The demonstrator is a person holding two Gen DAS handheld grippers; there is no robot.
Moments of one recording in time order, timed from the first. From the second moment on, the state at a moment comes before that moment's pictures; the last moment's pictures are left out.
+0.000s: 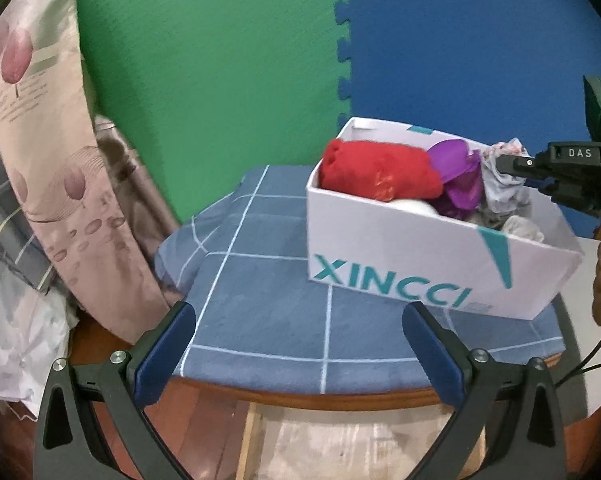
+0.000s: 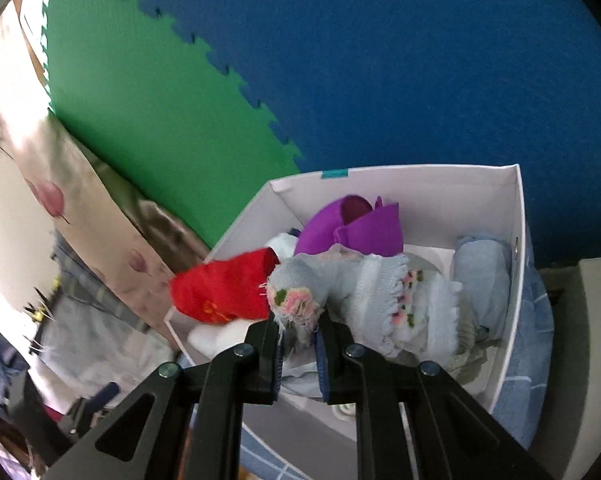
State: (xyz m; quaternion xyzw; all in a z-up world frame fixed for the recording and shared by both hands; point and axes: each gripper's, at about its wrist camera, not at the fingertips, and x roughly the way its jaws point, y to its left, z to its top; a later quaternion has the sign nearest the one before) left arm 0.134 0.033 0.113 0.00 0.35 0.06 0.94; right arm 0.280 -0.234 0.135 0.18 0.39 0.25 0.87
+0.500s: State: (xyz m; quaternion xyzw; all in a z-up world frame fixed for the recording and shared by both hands) left arm 0.126 0.036 0.108 0.02 0.34 0.04 0.94; right arm 0.248 -0.231 0.155 0.17 0.29 0.23 0.91
